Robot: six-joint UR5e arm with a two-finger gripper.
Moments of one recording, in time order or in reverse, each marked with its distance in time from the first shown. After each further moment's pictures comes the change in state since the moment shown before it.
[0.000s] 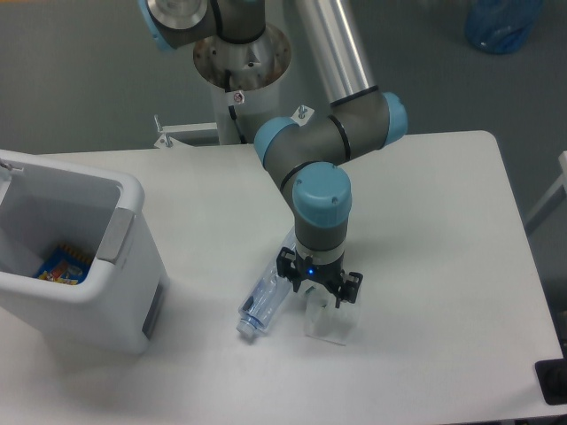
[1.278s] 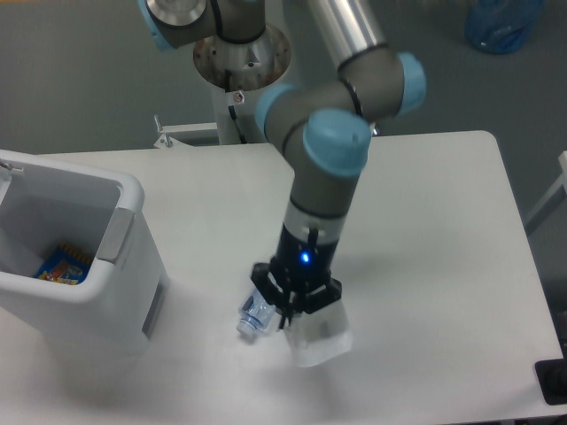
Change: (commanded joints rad) arm -0.005 0.241 0.147 -0.009 -0.538 -0.382
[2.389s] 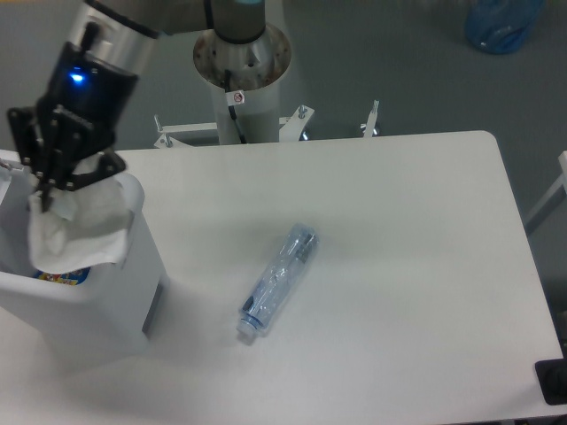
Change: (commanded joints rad) arm -0.302 0.184 -0.009 0.014 -0.069 -0.100
